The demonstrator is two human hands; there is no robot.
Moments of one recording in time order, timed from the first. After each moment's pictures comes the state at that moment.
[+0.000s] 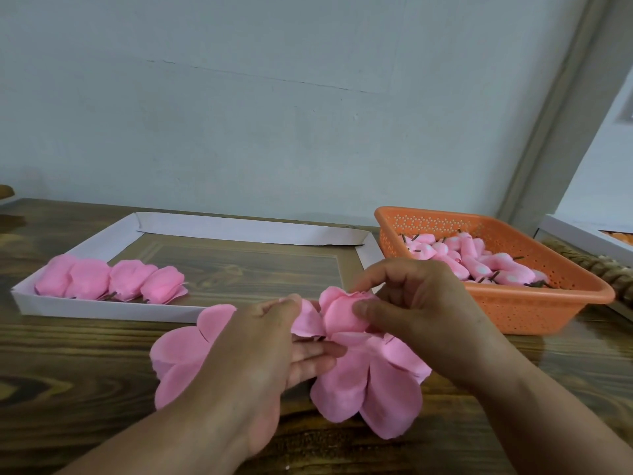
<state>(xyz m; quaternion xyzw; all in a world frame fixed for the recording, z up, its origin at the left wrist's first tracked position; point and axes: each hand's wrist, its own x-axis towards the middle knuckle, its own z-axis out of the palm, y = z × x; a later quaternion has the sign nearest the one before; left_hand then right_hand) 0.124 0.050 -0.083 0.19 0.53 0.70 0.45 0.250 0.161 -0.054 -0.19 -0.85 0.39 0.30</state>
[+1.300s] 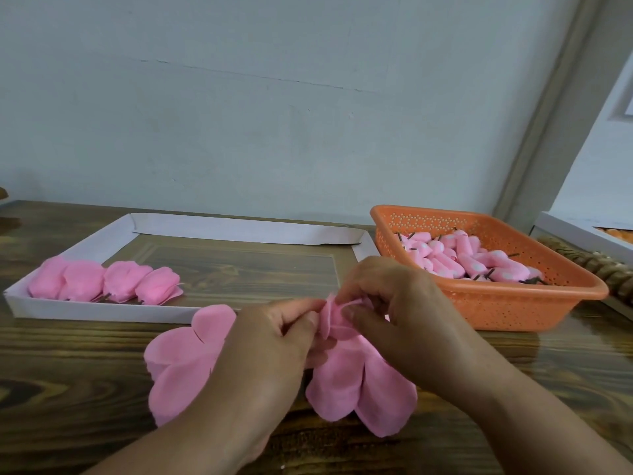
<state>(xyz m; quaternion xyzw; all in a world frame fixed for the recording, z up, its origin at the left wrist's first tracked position) 0.129 0.051 -0.095 0.36 0.62 0.62 0.32 0.243 0.142 -0.047 -0.19 -0.92 0.20 0.27</state>
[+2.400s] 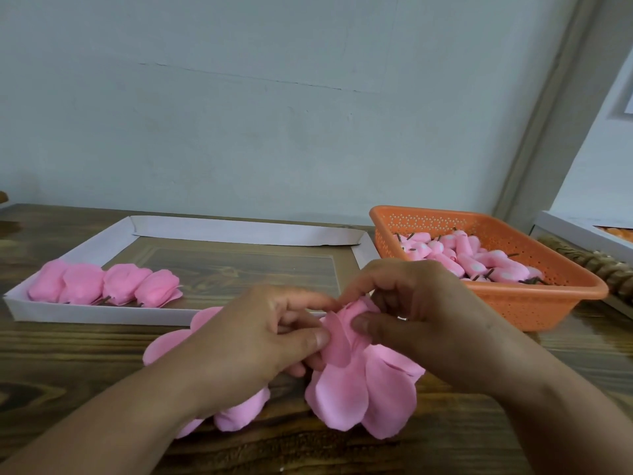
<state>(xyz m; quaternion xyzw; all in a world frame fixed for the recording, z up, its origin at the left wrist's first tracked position) 0.101 0.044 -0.071 0.53 0.61 0.48 0.34 0.261 0.147 -0.033 -0.16 -0.91 0.32 0.21</state>
